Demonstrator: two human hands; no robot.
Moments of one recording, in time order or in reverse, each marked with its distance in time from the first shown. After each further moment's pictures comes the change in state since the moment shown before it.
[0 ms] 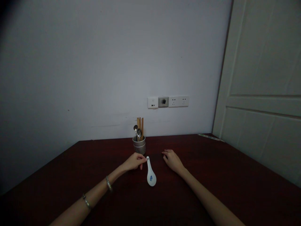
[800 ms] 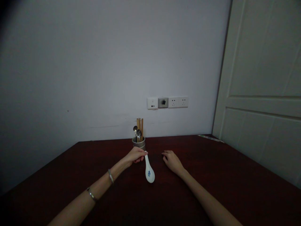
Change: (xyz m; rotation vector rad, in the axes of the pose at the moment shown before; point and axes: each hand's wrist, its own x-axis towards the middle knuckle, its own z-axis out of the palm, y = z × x) left_hand 0.014 0.029 -0.010 -0.221 0.073 -0.085; right_hand 0.000 -0.003 -0.002 0.042 0.004 0.002
